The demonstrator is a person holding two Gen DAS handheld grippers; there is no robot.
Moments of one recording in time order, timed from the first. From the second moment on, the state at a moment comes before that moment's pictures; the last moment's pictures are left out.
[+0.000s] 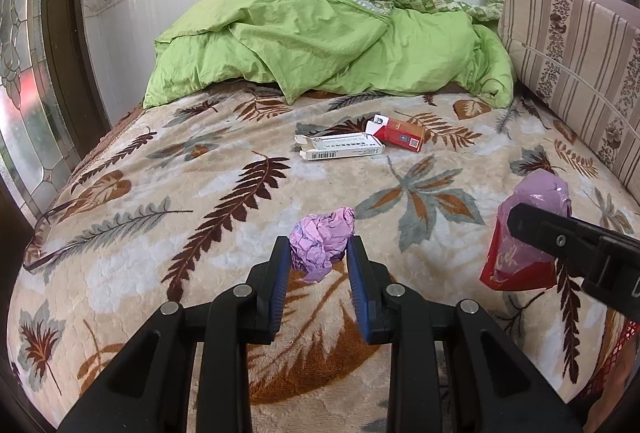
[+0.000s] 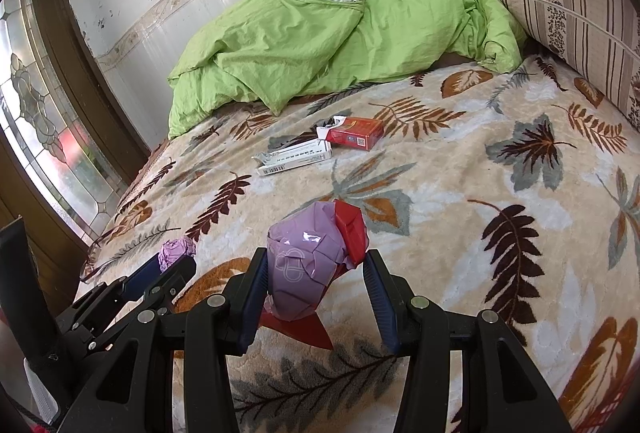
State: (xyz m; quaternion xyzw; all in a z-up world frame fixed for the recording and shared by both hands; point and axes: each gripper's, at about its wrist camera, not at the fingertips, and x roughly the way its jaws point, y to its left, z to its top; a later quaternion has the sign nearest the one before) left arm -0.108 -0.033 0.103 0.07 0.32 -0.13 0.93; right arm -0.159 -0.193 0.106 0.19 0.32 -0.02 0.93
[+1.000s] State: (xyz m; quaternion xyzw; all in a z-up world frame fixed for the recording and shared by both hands) left arm -0.278 -0.218 0.157 0.10 0.34 -0.53 0.77; right arm -0.433 -0.360 0.145 0.28 0.27 -0.21 0.90
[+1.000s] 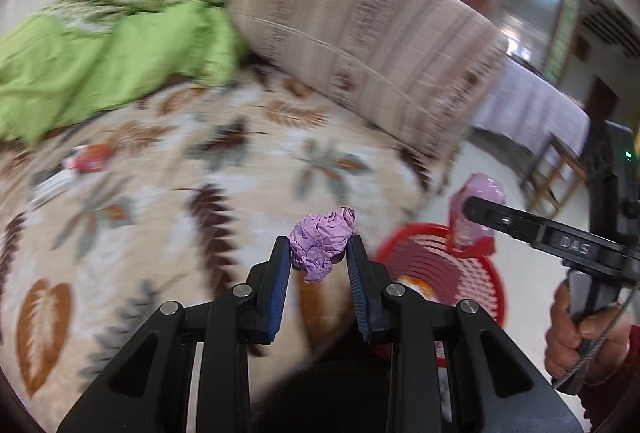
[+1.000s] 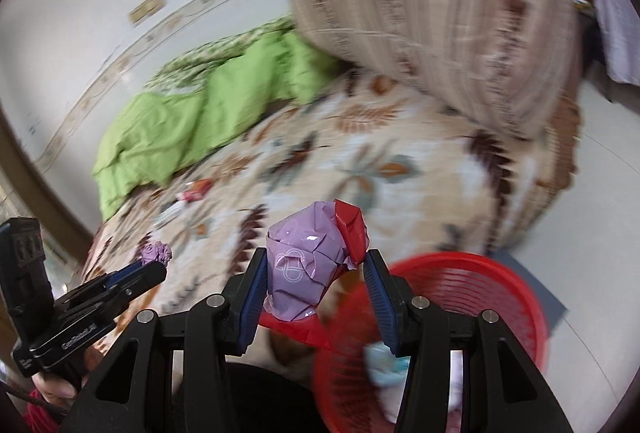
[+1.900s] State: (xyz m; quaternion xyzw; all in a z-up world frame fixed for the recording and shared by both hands) left arm -0.290 -0.257 0.147 0.11 0.38 -0.54 0.75; right arm -0.478 -0.401 0.120 0.34 0.27 -0.24 0.87
